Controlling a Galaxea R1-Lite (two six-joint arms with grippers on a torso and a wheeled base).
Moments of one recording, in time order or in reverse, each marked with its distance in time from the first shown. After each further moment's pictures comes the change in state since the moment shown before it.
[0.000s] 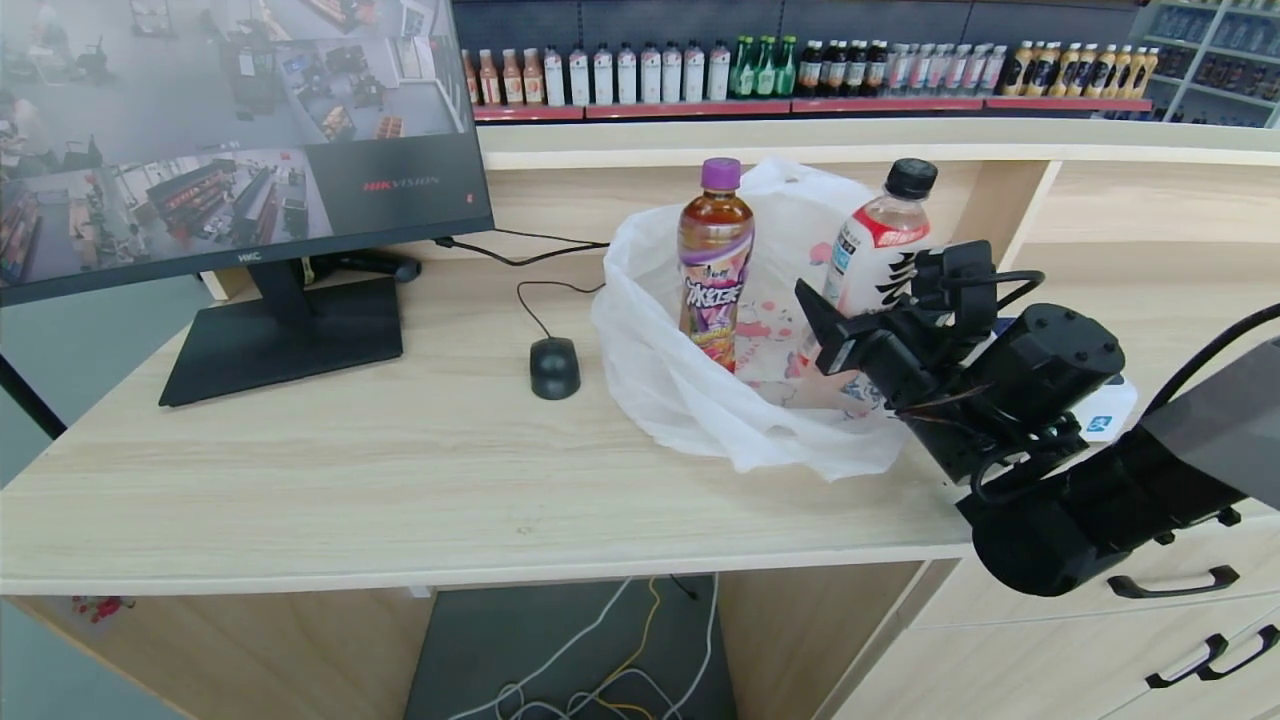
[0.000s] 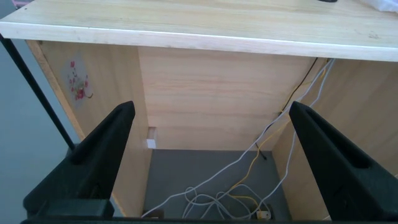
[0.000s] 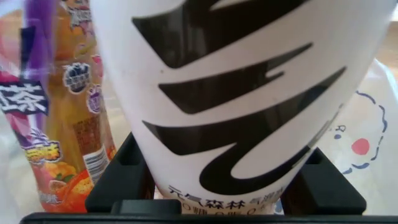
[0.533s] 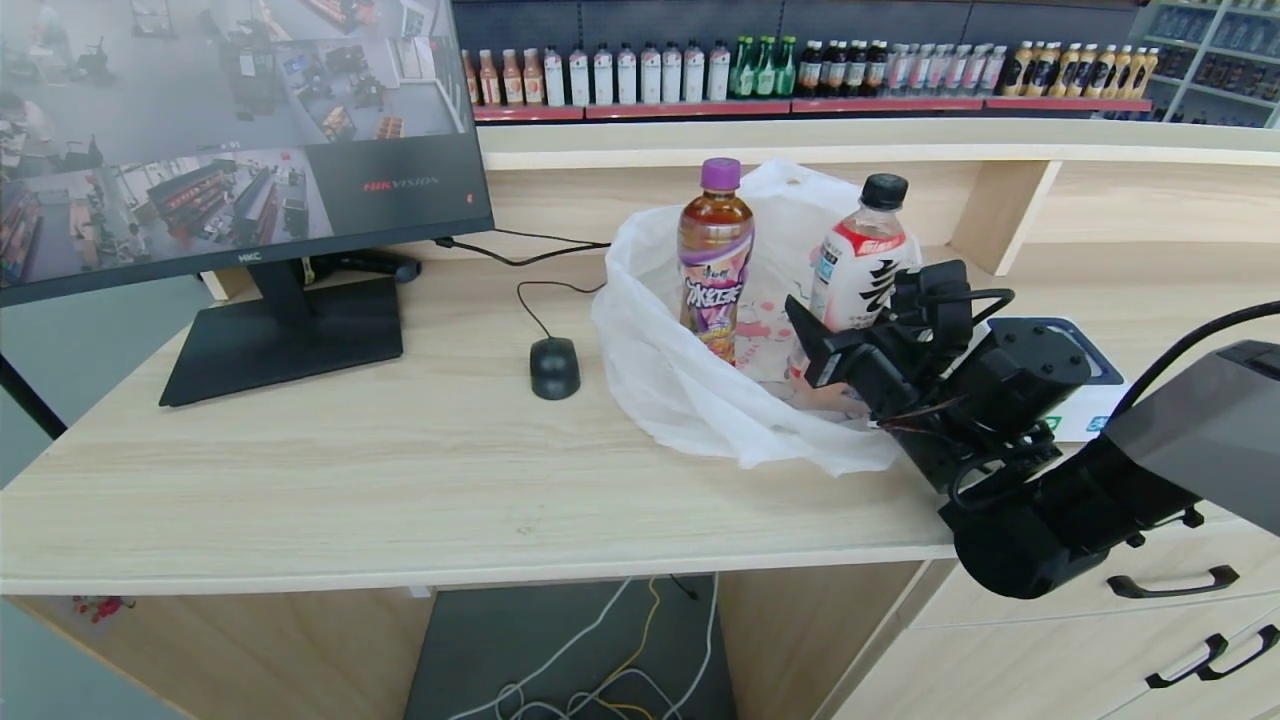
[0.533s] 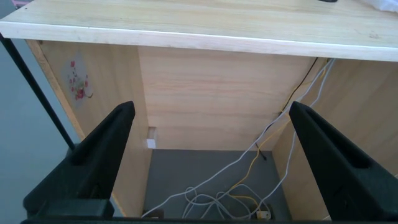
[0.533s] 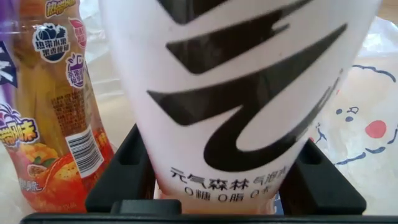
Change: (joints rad) left arm 0.000 0.000 0.000 0.000 0.000 -0.001; right arm -0.001 0.055 -0.017 -0.003 -0.005 0.011
